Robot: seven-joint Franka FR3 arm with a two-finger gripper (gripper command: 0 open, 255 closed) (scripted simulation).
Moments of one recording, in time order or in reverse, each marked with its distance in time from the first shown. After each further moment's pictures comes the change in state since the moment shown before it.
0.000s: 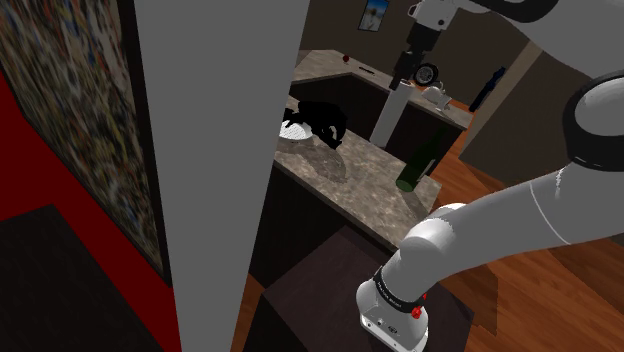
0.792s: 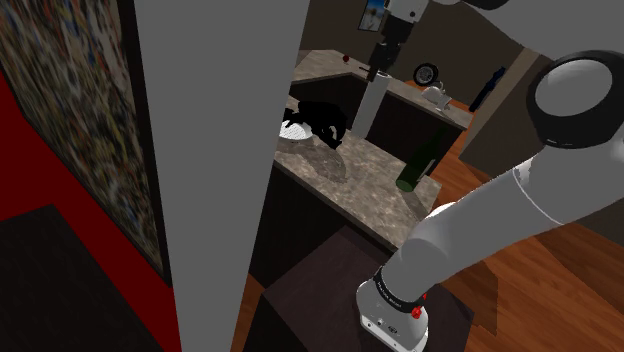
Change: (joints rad) arm 0.041 0.156 0.028 0.117 0.058 0.027 0.059
